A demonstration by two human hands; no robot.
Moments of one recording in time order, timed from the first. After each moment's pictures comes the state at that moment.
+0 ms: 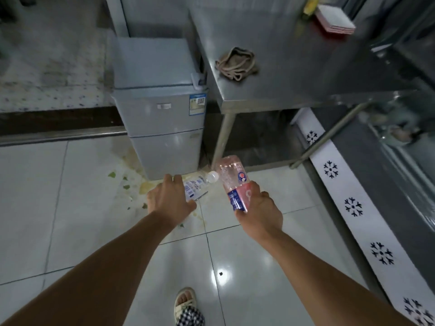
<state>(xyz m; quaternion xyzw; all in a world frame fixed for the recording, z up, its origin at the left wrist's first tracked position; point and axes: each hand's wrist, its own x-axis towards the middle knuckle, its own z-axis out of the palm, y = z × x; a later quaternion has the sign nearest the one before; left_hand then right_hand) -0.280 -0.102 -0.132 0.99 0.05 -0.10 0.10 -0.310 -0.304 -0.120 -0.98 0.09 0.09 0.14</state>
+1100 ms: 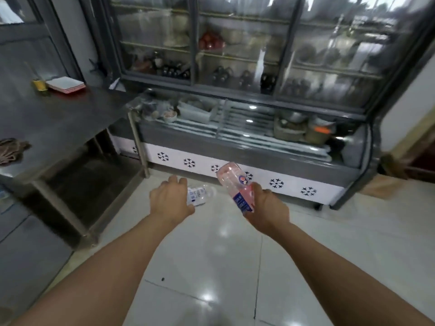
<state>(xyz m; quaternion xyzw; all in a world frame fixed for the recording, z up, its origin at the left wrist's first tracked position) -0.617 -0.301 0.086 0.87 -0.50 0.03 0.01 -0.817 -0.408 0.069 -0.86 0.50 -0.05 0.11</state>
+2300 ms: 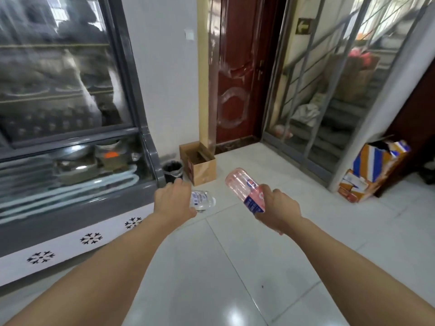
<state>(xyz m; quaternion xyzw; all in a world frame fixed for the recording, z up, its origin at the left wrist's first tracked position) -1.318 -0.718 0.105 0.58 -0.81 0.06 0.04 -1.560 -0.647 0.103 -0.62 0.78 -0.04 0.04</state>
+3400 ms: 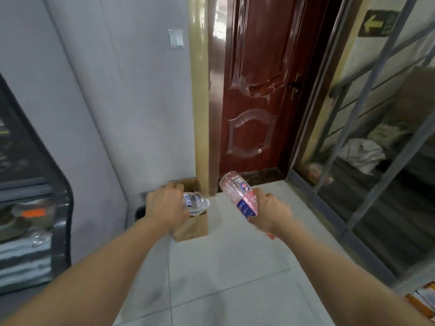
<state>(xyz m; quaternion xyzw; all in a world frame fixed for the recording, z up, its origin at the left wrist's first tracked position) -1.666 -1.306 0.112 0.68 -0.73 0.07 0.03 -1.918 -1.303 0.093 -0.70 0.71 -0.04 0.08</state>
